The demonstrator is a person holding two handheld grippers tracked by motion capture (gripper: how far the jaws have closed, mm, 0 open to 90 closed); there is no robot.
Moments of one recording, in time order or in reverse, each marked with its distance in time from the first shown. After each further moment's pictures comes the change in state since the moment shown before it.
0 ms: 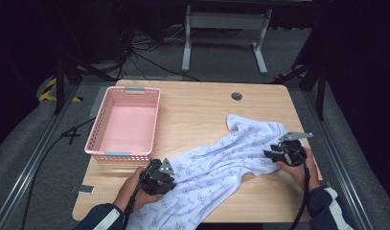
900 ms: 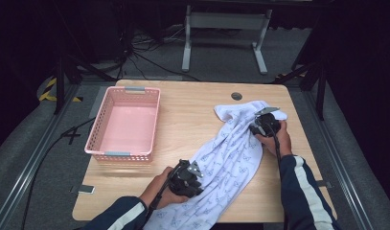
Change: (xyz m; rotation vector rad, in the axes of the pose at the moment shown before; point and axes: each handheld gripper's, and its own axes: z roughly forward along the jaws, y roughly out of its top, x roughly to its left) left arm -0.036 0.066 0.044 0.003 -0.161 0.136; right arm -0.030 0.084 0.097 0.037 -0.205 -0.101
